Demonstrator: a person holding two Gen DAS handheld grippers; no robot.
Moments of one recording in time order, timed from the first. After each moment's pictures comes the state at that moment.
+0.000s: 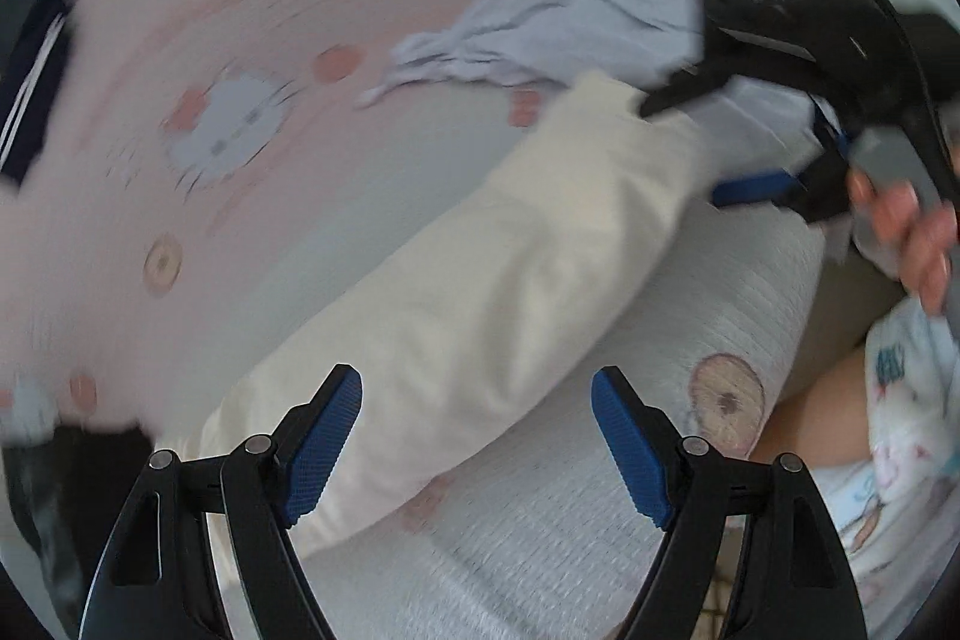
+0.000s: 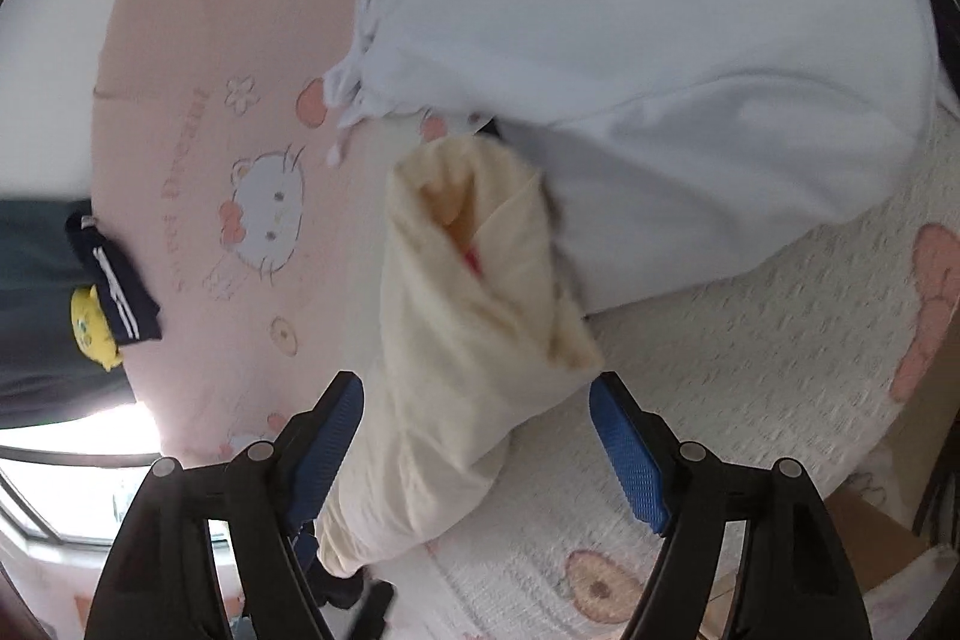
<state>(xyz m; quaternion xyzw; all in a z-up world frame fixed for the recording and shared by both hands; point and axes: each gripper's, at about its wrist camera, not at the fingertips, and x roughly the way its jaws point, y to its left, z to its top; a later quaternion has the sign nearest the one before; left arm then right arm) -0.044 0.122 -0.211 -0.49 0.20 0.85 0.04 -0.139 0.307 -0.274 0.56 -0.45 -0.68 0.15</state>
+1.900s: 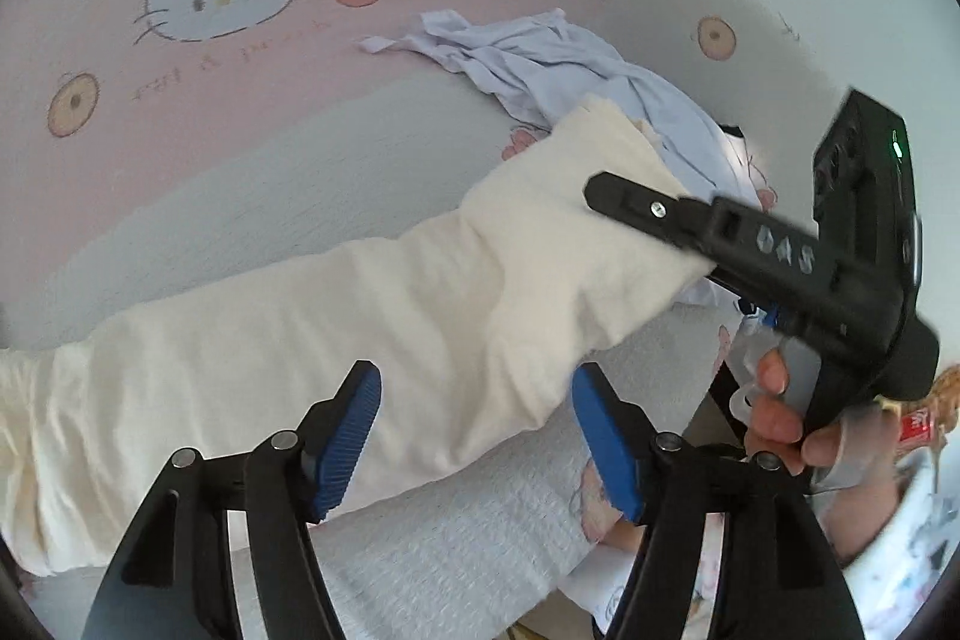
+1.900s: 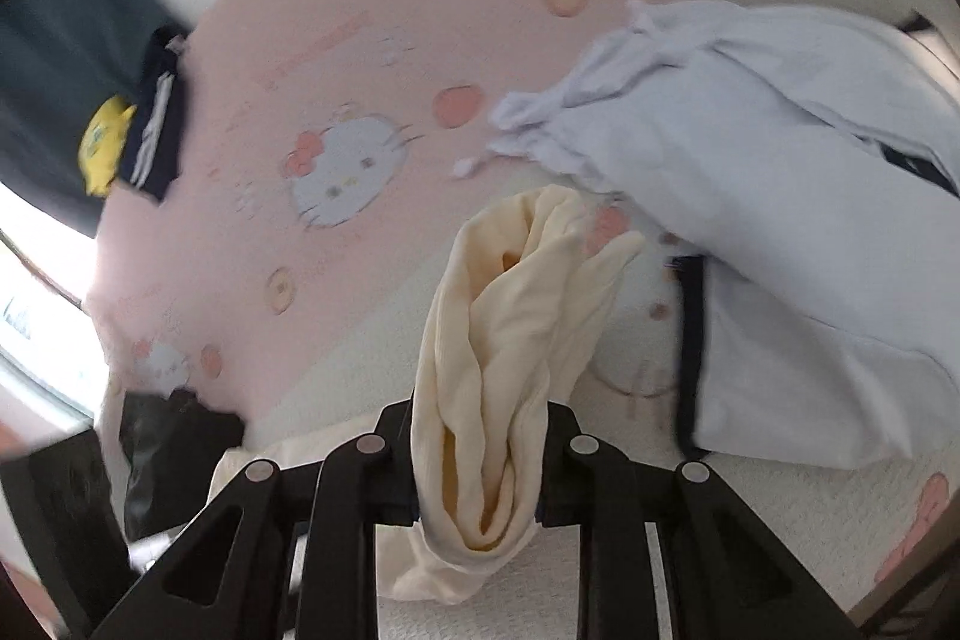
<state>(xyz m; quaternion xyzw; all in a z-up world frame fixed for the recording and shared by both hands) -0.072 -0.002 -0.202 -0.52 -0.12 0.84 0.11 -0.152 0.217 -0.219 0.45 -0.22 -0.83 0.24</state>
